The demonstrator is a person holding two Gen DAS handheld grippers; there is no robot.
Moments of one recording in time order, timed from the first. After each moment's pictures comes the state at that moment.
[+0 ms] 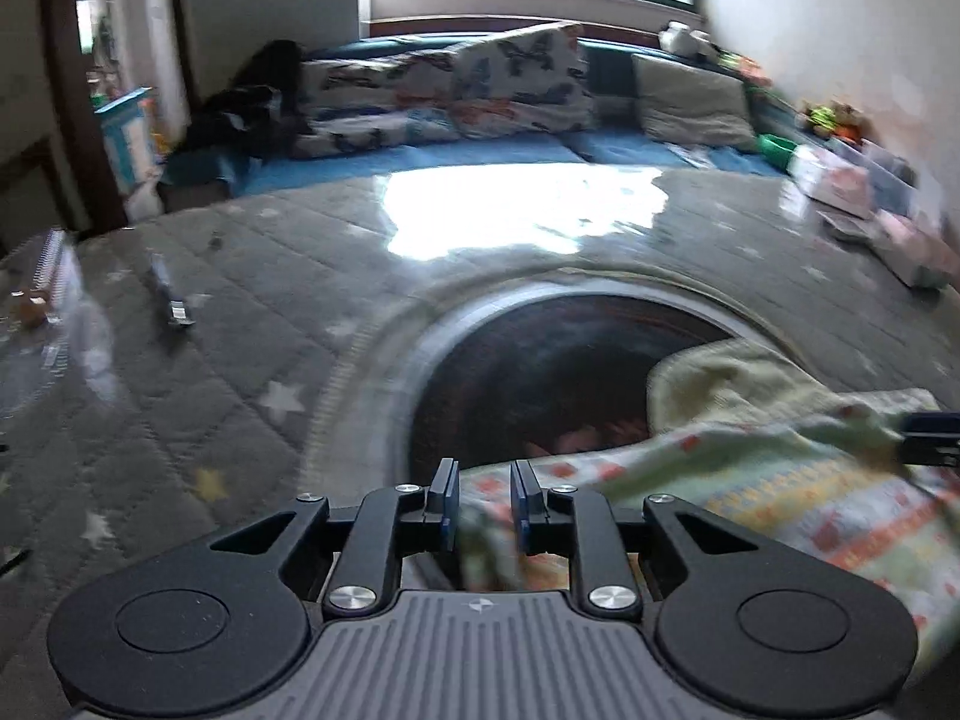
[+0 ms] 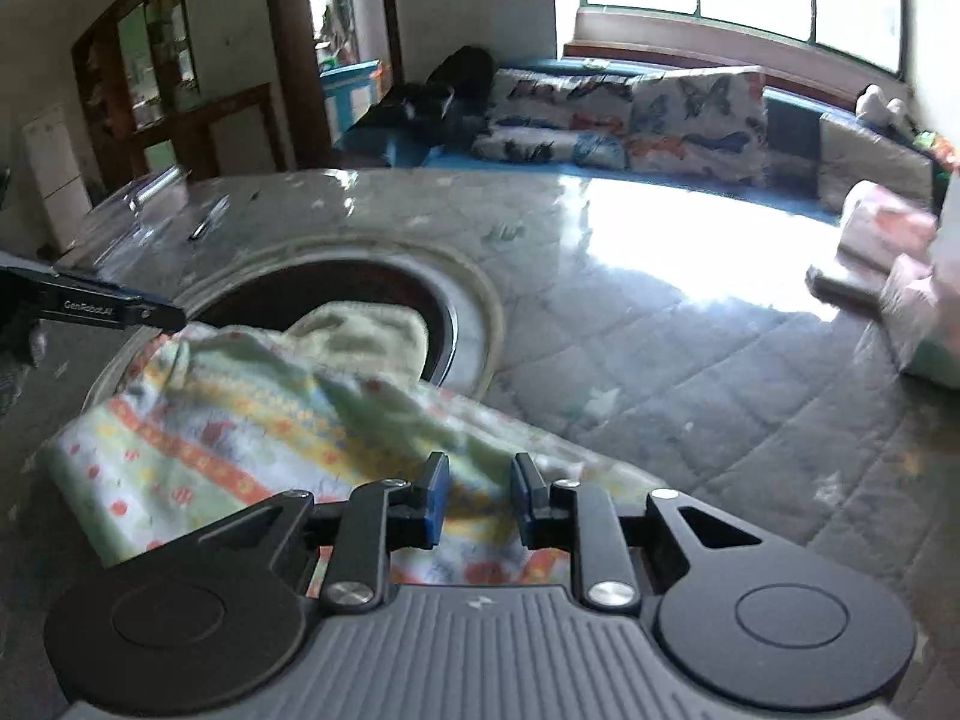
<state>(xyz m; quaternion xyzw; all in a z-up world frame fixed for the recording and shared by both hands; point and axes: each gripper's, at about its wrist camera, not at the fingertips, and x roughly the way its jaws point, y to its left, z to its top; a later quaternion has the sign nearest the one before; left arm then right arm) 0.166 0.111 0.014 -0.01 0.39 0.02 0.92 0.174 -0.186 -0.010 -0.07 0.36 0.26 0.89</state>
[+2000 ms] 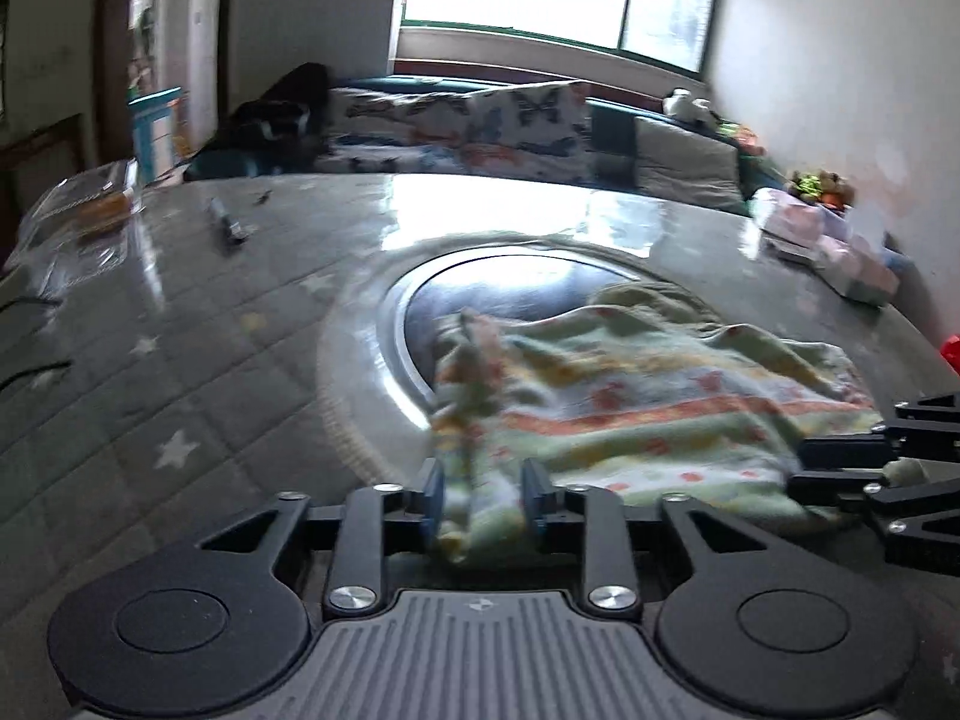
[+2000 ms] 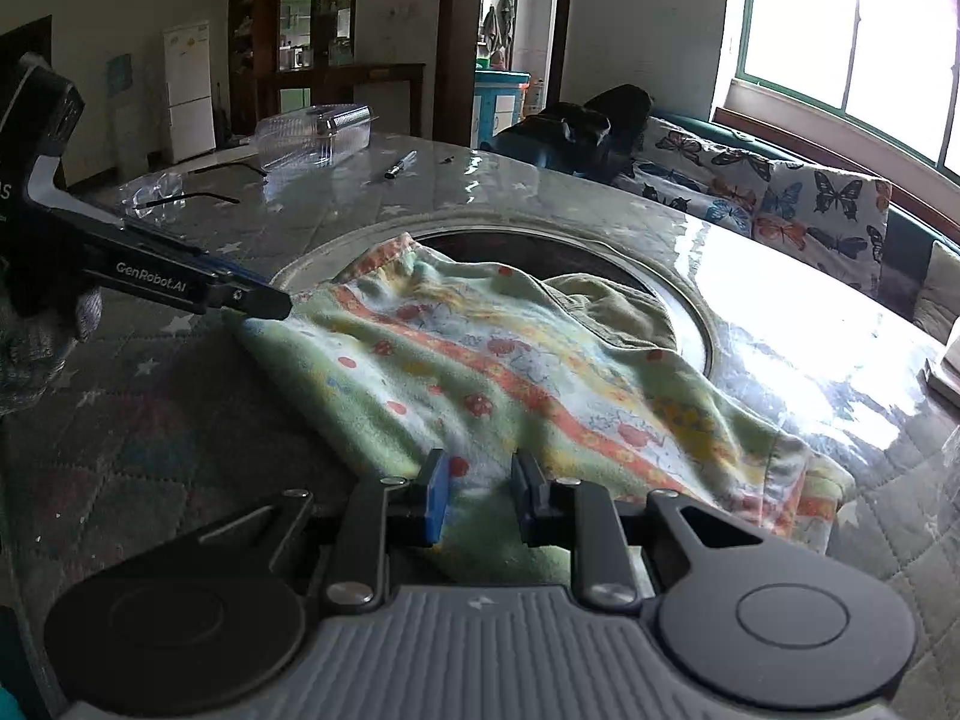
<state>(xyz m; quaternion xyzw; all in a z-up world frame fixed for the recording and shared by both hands) 0.039 0.104 -0.001 -0.07 0.34 0.01 0.94 0.080 -0.123 -0.023 -0.17 0.30 0.37 0.86</state>
